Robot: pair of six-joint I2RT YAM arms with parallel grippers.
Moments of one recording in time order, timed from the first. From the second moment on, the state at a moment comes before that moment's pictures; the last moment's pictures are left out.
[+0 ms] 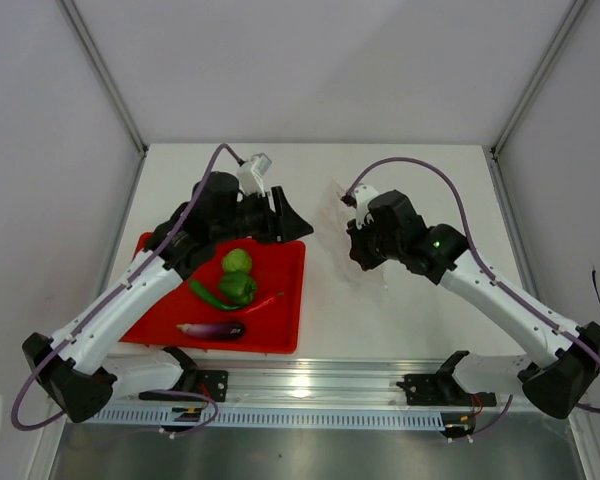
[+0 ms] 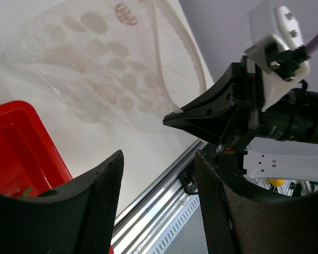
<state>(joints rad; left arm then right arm) -0.63 1.14 1.22 -0.46 0.32 -0.65 0.73 1.24 1.23 -0.72 -0.04 0.14</state>
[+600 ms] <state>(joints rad) -0.76 1.22 1.20 -0.46 0.20 -0.67 0.80 1.18 1.13 -0.68 -0.06 0.16</state>
